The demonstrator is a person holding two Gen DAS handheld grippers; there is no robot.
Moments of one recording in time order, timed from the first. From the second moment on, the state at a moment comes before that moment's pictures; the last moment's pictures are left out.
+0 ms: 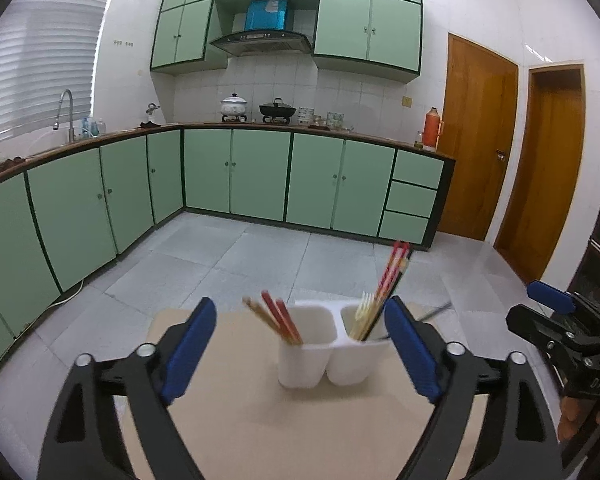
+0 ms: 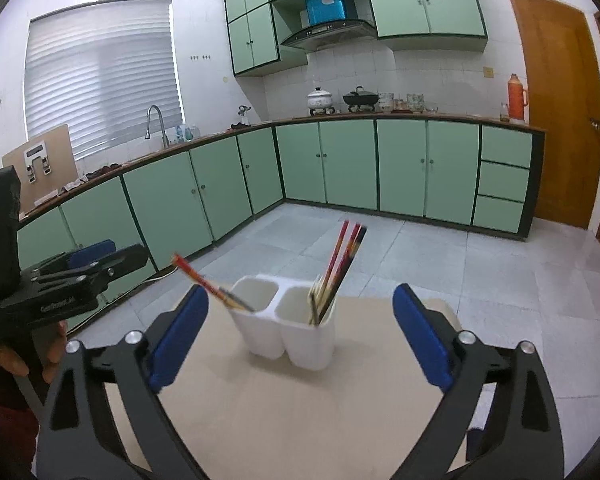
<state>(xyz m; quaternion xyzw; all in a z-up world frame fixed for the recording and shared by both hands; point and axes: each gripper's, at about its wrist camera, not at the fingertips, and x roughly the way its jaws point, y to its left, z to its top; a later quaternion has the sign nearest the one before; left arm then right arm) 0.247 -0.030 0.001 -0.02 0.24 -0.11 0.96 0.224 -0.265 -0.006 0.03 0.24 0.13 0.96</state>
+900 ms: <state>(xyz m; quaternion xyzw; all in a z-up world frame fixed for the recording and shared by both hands) 0.157 -0.032 0.017 0.00 0.21 -0.11 0.97 0.155 -0.250 0.009 0.04 0.25 0.15 0.96</state>
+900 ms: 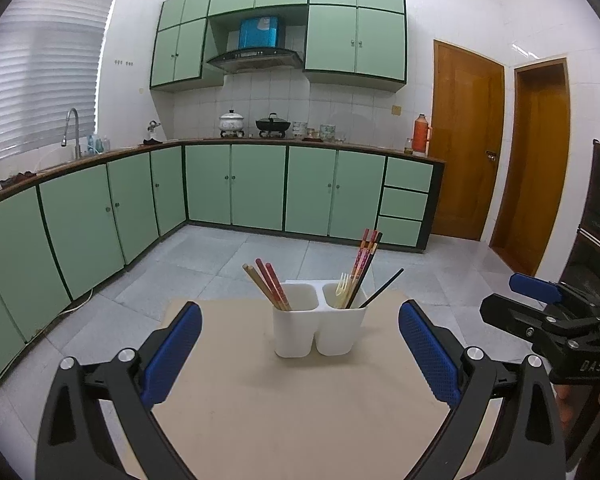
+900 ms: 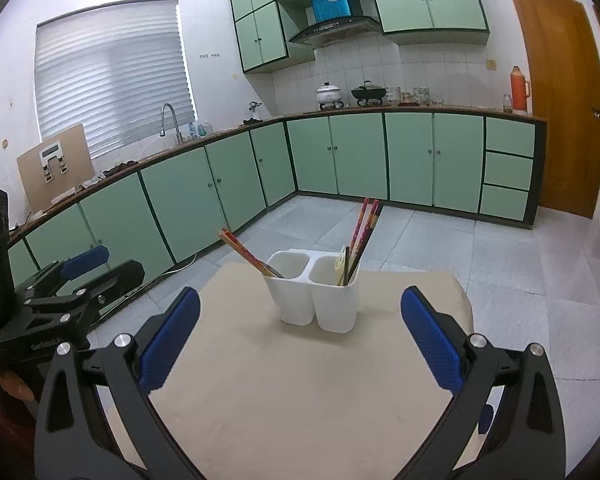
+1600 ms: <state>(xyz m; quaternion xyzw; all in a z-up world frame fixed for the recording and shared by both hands) 0.147 -0.029 0.018 0.00 0.20 -0.11 0.97 0.156 -0.248 0.011 0.03 0.25 0.15 0.96</state>
